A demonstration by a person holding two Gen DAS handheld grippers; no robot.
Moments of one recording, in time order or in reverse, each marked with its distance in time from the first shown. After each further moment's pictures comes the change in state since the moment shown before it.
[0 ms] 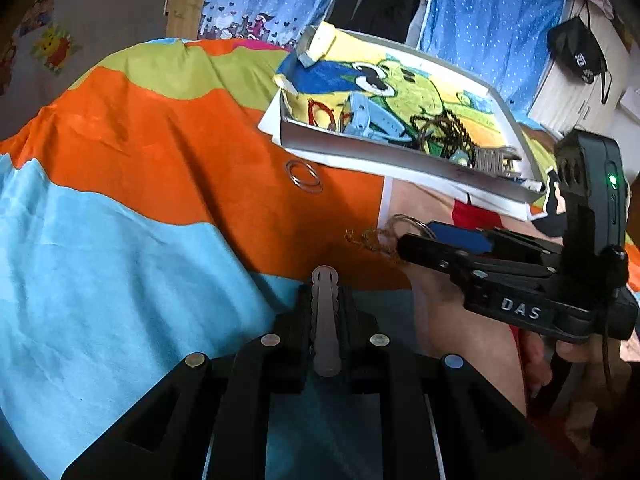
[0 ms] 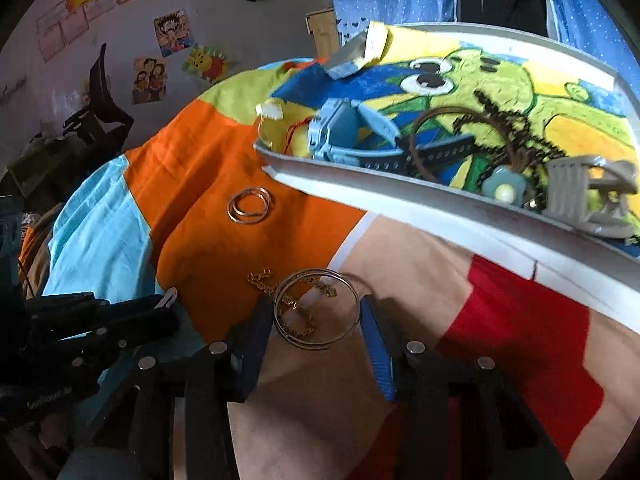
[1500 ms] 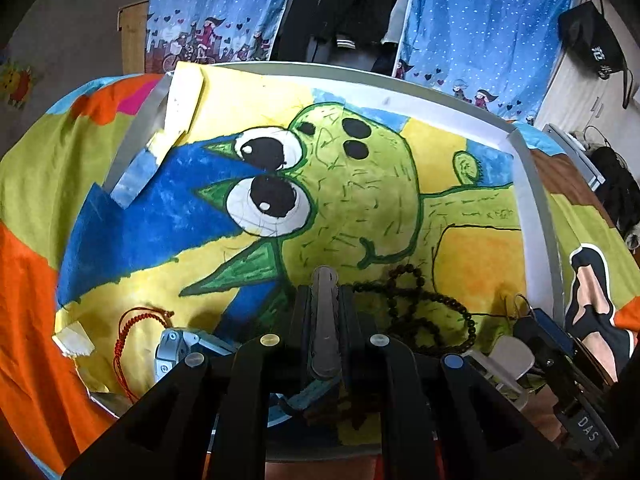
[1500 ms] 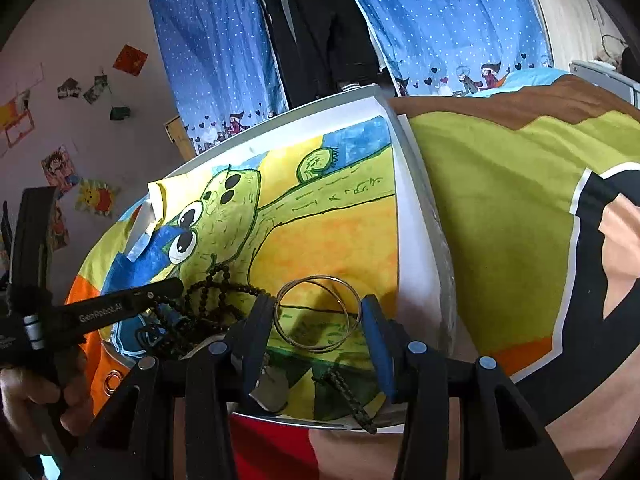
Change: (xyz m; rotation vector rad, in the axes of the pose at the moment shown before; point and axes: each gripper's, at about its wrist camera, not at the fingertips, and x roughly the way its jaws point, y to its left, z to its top) left arm 0.142 -0.091 0.181 0.059 0.064 0.007; right arm -0.078 -0.160 0.032 0.408 -0.273 -0.269
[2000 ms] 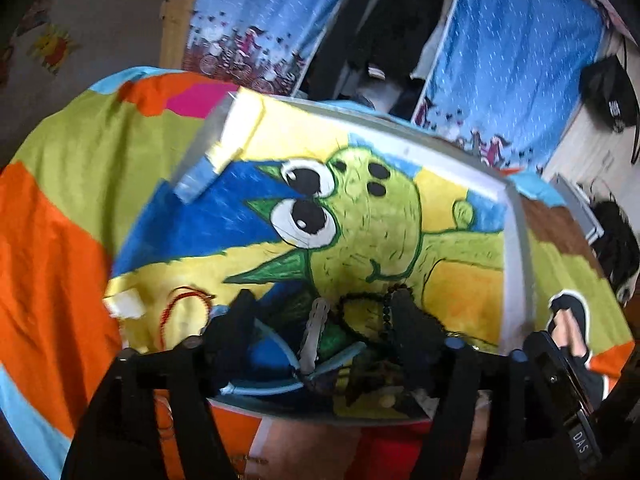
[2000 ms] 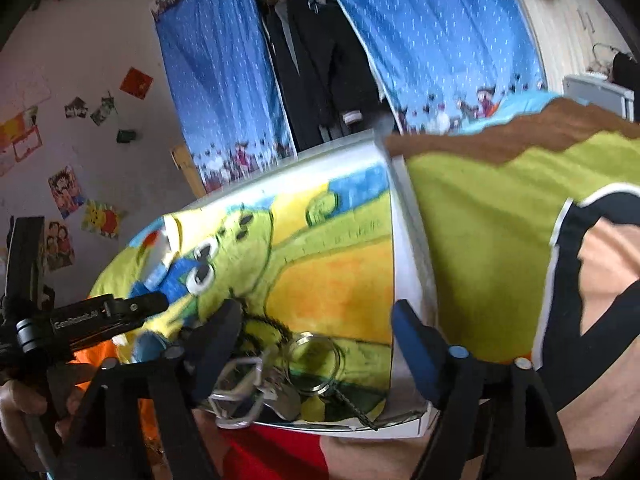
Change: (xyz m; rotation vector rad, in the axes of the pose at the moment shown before) left arm -0.064 0.015 -0.001 -0.160 -0.079 0.009; right arm -0.037 0.007 0.013 0.008 -0.125 0.014
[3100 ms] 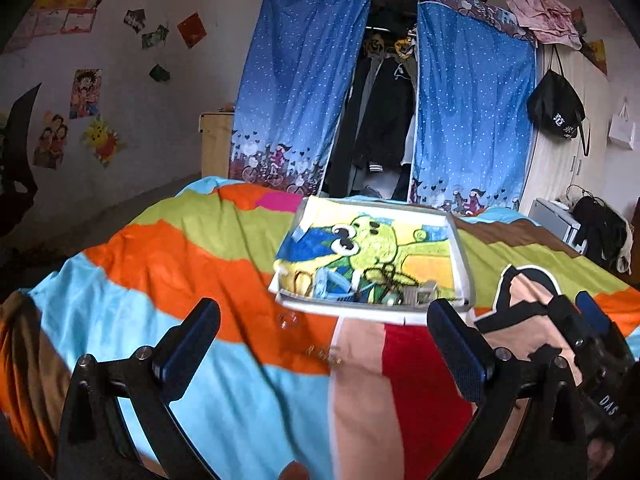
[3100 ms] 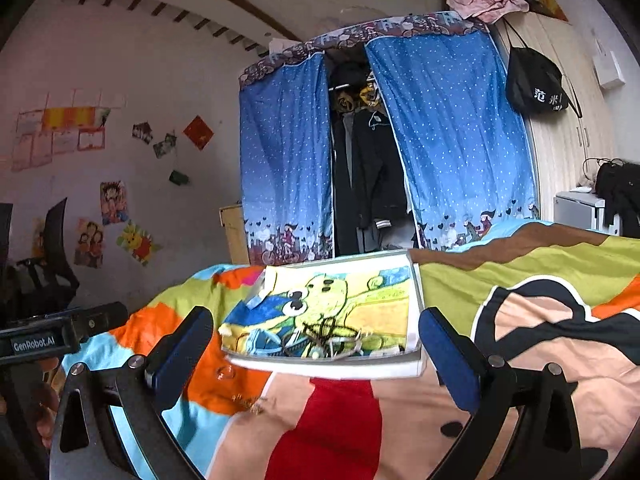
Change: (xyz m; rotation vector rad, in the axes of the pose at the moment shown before) left arm -0.259 -0.006 -0.159 0.146 -0.378 0.111; right arm -0.222 0.102 -0.073 -0.215 -0.318 0.025
